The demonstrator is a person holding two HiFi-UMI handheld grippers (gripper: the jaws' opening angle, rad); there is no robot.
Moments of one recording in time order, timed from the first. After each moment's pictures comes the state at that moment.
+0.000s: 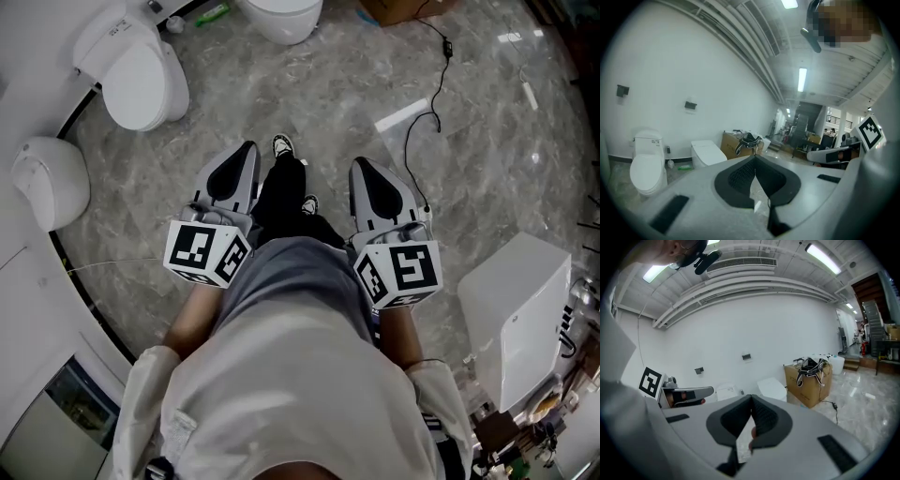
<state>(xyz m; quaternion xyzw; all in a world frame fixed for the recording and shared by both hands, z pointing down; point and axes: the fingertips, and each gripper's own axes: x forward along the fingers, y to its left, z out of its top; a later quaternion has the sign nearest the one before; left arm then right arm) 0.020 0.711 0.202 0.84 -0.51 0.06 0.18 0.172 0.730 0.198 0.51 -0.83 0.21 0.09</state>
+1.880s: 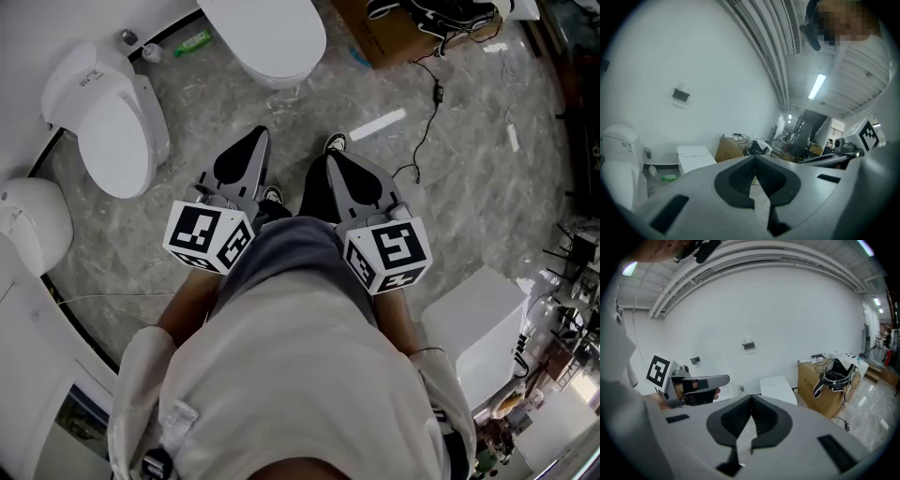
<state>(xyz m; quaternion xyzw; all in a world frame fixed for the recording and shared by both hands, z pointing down) -0.006 0.316 0.205 0.85 -0.48 0.02 0.23 0.094 0.344 0.211 0.43 -0.86 0.22 0.18</state>
